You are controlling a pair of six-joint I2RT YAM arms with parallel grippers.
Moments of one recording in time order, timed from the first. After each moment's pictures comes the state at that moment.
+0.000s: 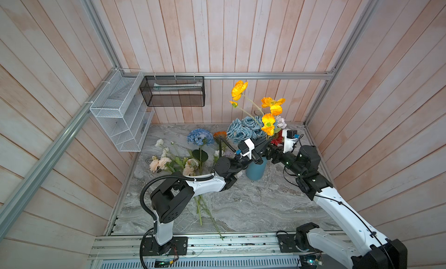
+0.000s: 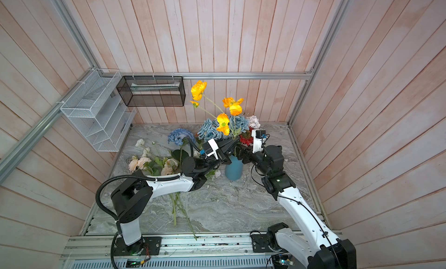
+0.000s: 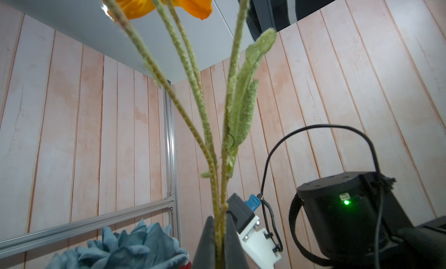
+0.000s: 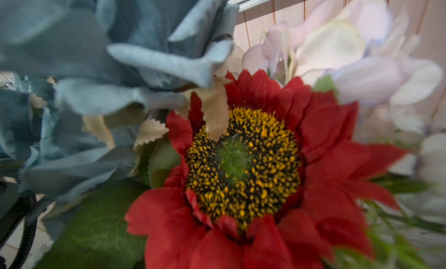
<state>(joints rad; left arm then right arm) -0.93 1.88 1.18 1.42 0.20 0.02 0.33 1.00 0.75 0.12 -0.26 0.31</state>
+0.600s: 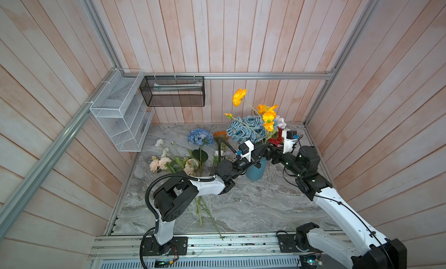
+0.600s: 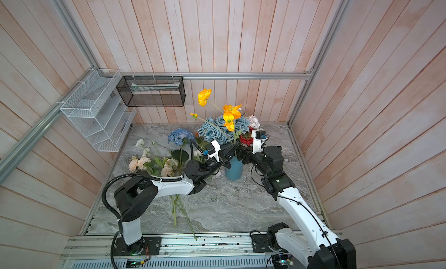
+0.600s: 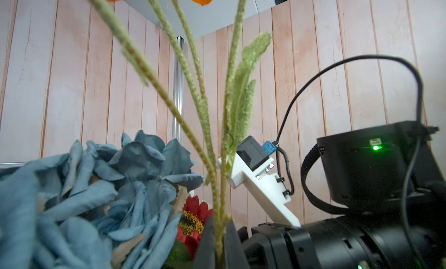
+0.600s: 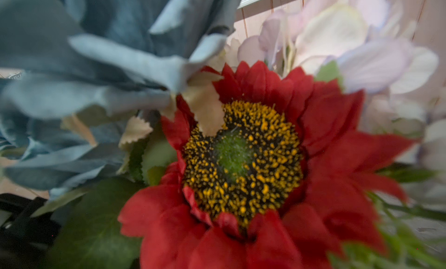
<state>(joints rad) -0.93 1.92 1.10 1.39 0.12 -0.05 0.33 1.00 0.75 0.12 -0.25 0.31</state>
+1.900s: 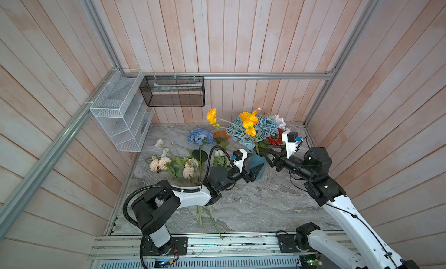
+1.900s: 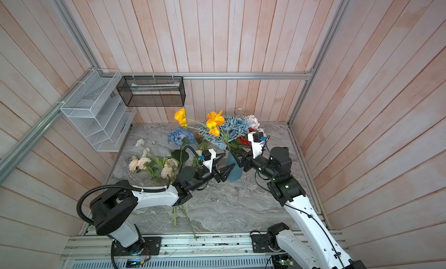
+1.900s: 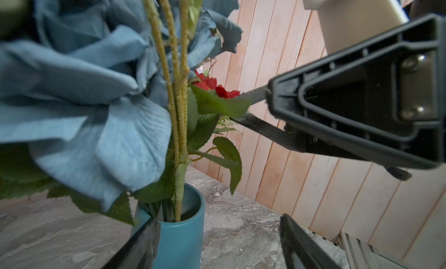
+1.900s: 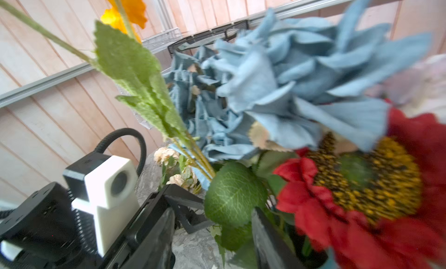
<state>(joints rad) -0.94 1.64 0.79 1.04 0.07 -0.21 0.38 0.88 0.85 -0.09 -0.51 0.26</state>
